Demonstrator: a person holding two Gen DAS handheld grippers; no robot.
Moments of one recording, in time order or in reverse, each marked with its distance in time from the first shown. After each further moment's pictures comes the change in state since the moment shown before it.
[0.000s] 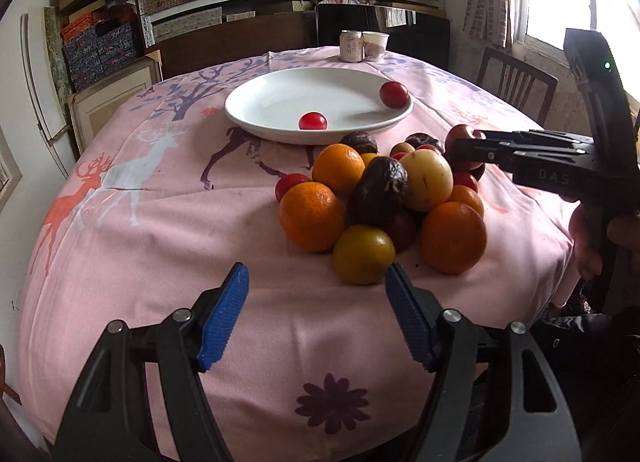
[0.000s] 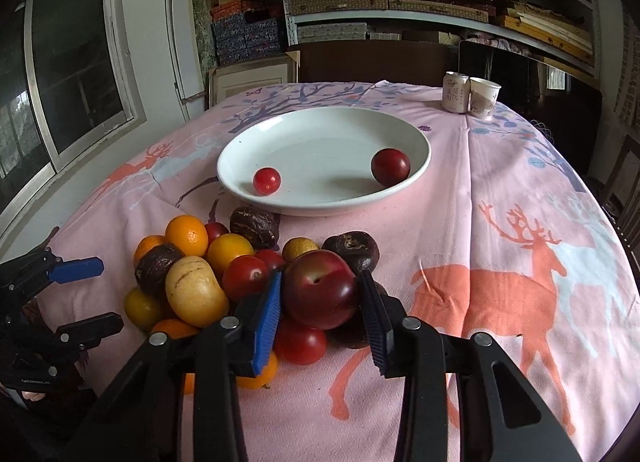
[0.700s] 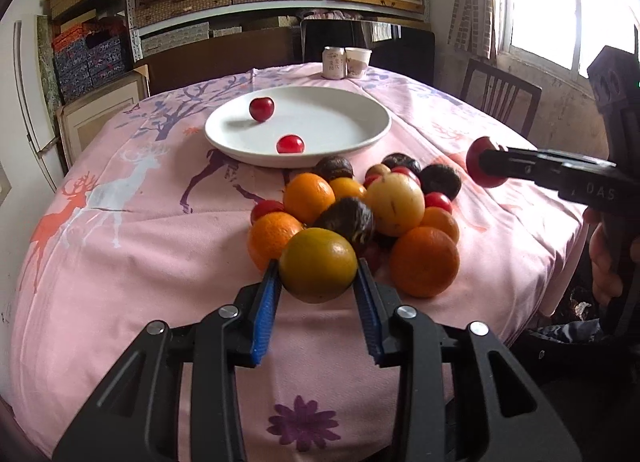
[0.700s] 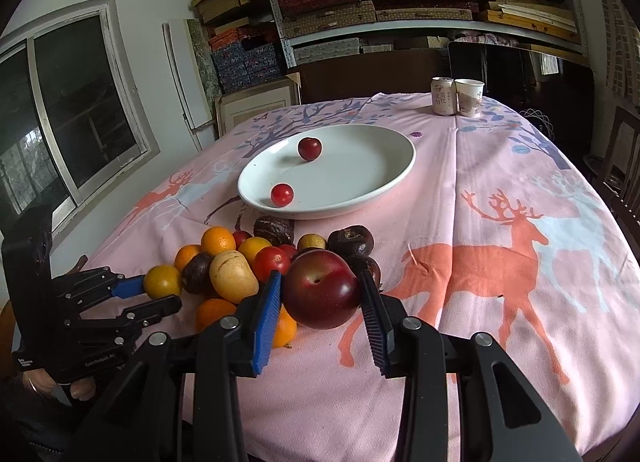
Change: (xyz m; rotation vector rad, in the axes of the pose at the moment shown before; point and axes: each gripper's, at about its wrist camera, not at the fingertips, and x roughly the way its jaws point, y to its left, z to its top) left arm -0.008 -0.007 0.016 -0.010 -0.076 -0.051; right arm -0.037 -0.013 -0.008 0.079 -0.038 0.080
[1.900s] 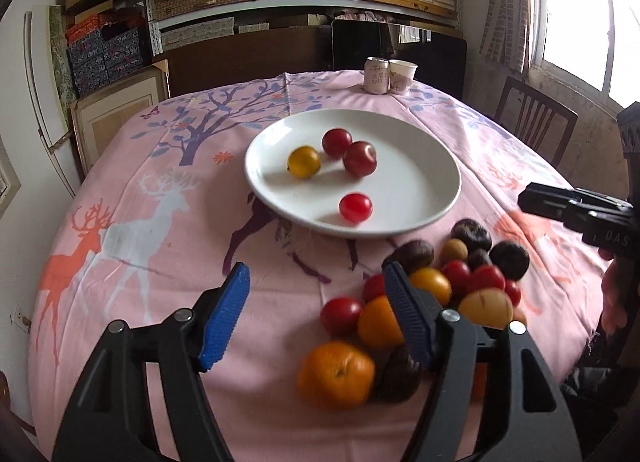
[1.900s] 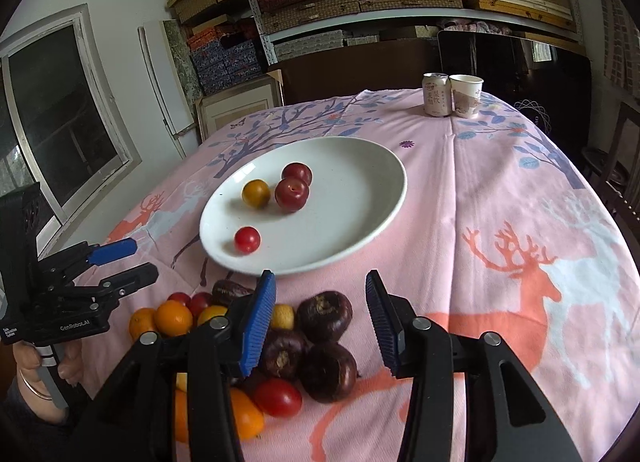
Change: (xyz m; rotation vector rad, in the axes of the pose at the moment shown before) left arm 0.041 0.054 0.059 -0.042 0.036 0.062; right arm 0.040 -0.027 0.042 0.072 0.036 -0.038
